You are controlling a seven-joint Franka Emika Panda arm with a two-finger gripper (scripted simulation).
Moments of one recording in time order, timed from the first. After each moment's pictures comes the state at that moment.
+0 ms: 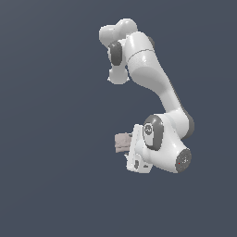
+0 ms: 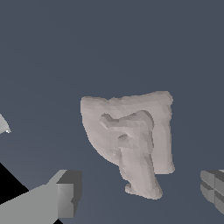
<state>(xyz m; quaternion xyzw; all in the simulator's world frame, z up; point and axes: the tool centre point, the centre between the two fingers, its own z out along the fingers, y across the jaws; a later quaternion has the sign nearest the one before) 0.039 0.050 0.068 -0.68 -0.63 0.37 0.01</state>
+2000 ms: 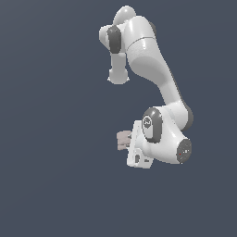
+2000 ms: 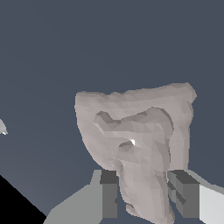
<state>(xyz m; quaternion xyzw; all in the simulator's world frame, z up) 0.029 0.050 0.082 -0.69 -0.63 0.36 -0.01</state>
